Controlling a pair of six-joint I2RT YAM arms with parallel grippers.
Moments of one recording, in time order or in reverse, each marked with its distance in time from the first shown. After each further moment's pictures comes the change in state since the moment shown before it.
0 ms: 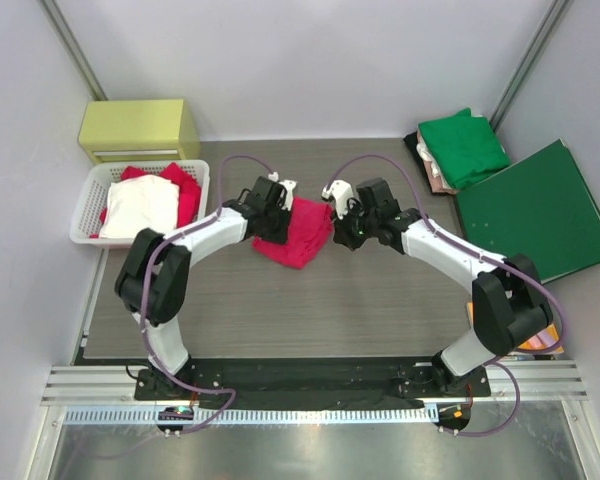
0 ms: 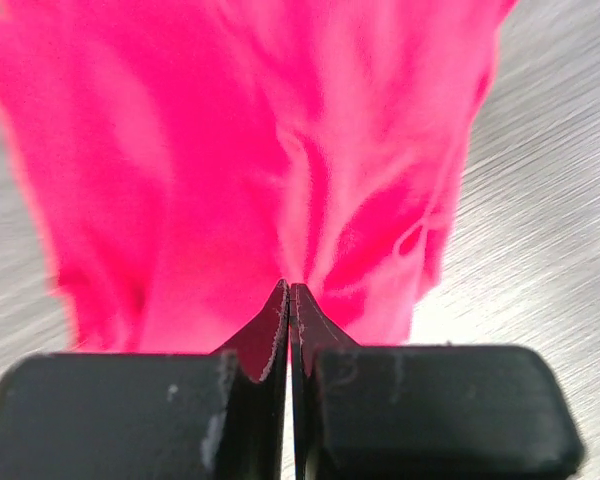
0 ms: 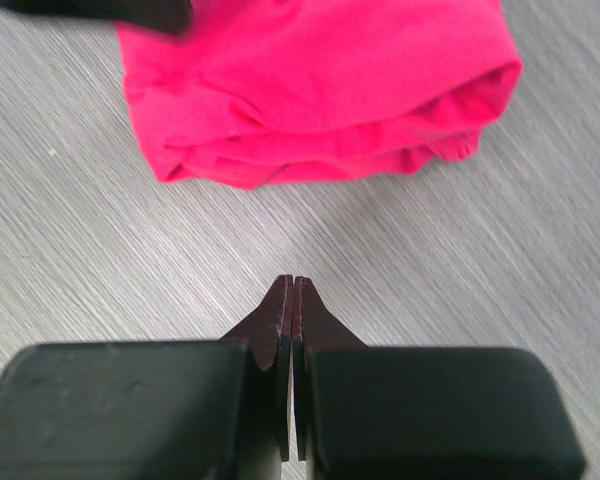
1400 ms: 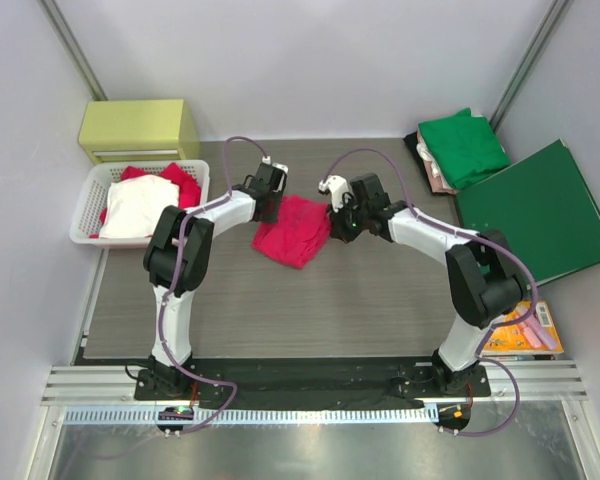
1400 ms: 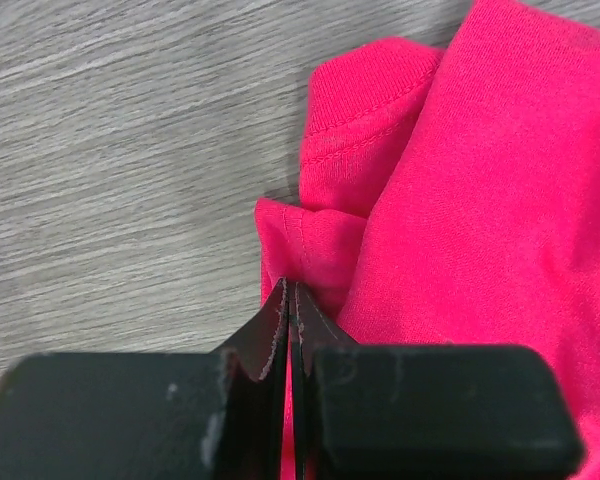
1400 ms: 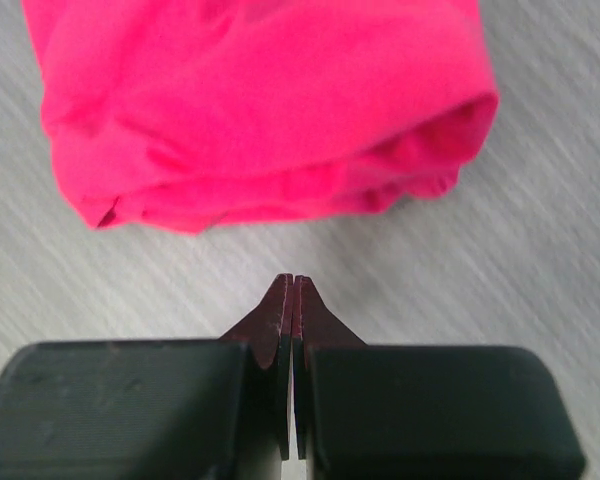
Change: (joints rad) left arm 0.081 0.267 0.239 0.031 -0.324 0.116; right arm -0.039 0.164 0.045 0.080 -0.011 0.021
